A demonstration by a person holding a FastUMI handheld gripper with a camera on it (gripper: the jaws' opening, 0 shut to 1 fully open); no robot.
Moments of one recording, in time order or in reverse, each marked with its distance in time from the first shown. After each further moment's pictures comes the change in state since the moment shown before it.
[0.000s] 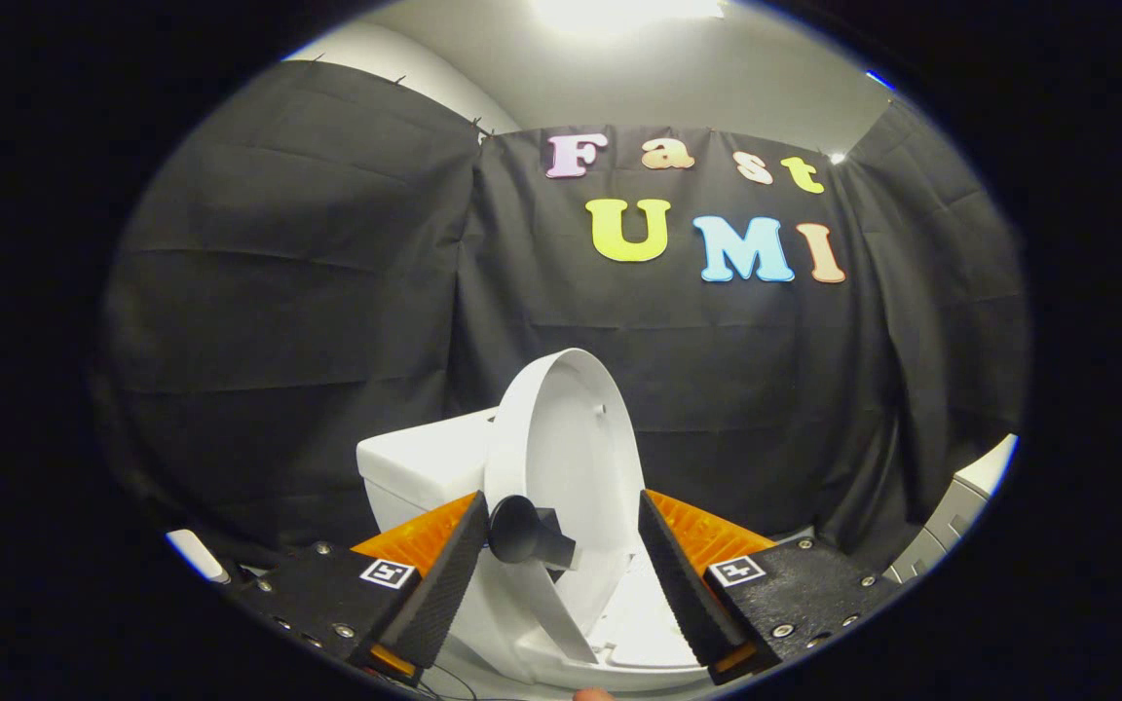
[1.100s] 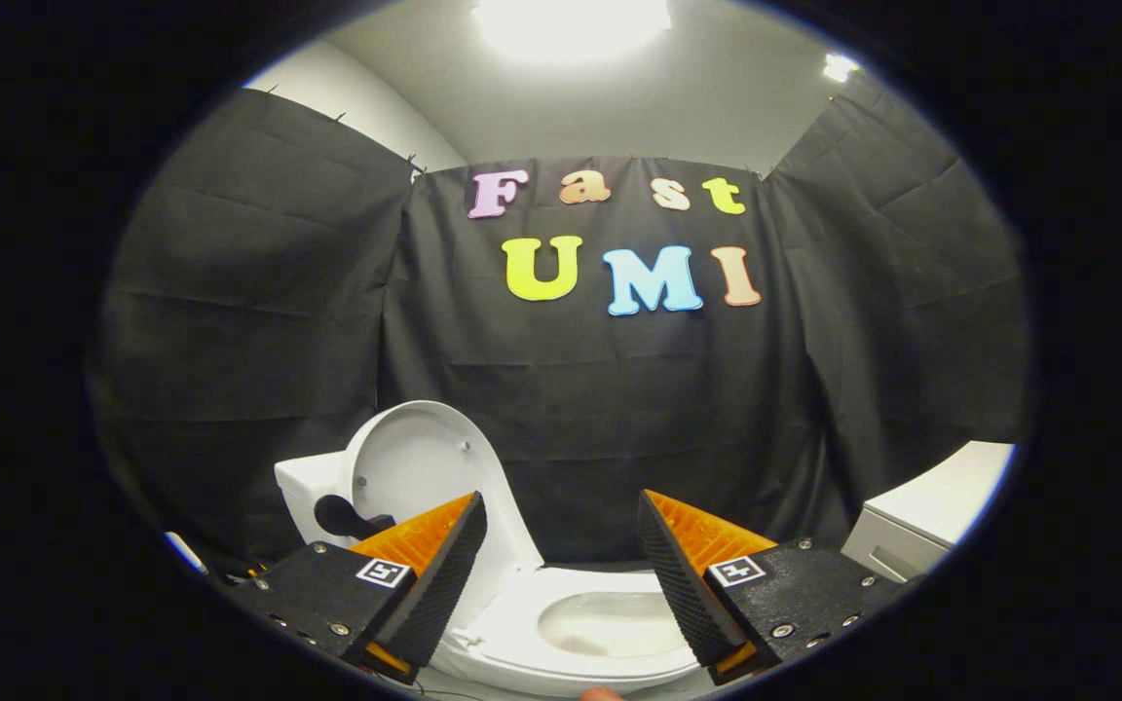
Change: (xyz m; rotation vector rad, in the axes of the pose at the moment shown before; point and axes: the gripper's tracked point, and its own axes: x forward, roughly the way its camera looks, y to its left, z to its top) arm -0.076 -0.177 0.040 0.023 -0.096 -0.172
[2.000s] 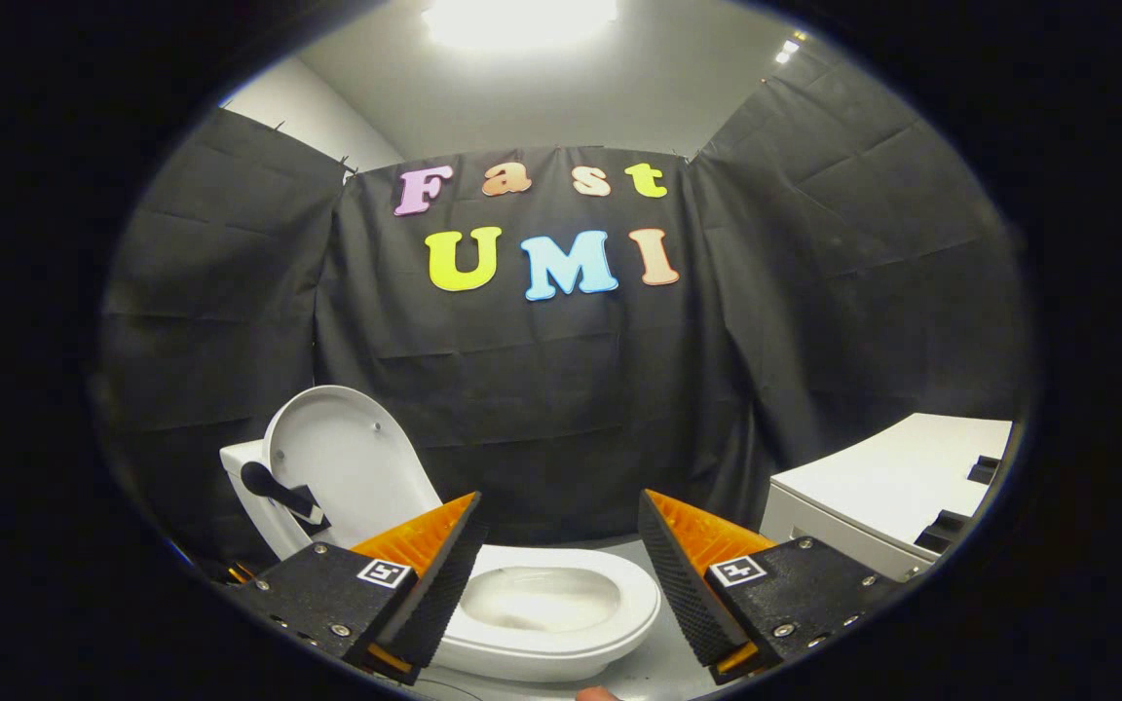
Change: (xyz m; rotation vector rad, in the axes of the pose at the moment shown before) arm -0.057 -0.115 -0.028 0.035 0.047 -0.146
